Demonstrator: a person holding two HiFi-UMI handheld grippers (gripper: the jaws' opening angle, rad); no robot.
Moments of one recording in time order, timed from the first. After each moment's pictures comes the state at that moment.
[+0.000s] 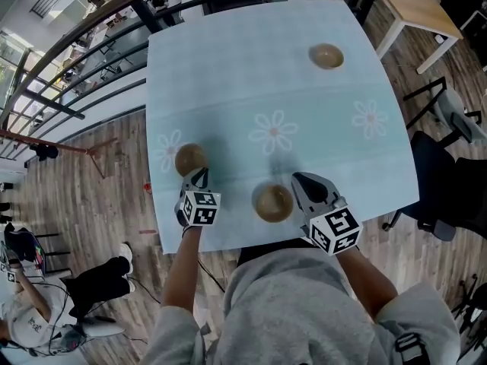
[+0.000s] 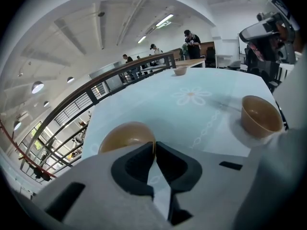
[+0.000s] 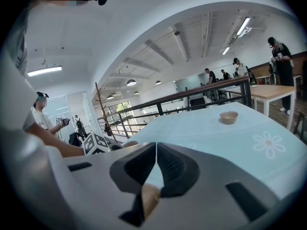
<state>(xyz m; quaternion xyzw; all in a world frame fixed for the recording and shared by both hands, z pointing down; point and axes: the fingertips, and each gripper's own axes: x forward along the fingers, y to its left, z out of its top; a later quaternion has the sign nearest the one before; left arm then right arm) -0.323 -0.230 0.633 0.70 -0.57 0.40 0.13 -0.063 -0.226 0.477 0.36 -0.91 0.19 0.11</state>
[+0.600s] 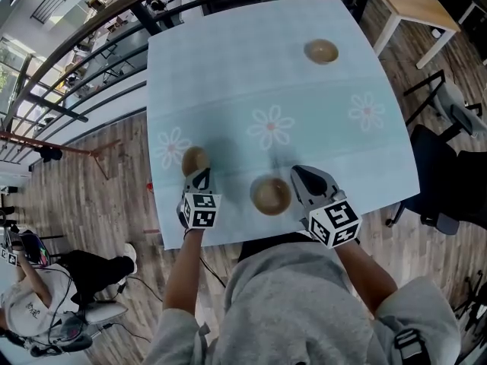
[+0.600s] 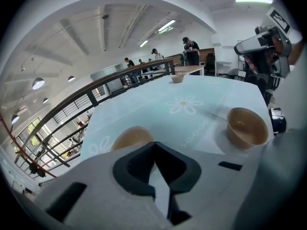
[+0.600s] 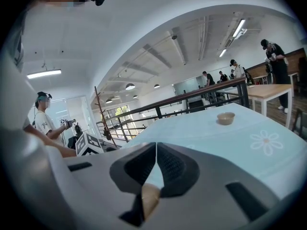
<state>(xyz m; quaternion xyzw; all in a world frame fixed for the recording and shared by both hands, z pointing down) -0.295 -0.211 0.610 0.72 -0.58 0.37 0.13 -0.047 -0.220 0.474 0.37 -0.90 0.19 0.09</state>
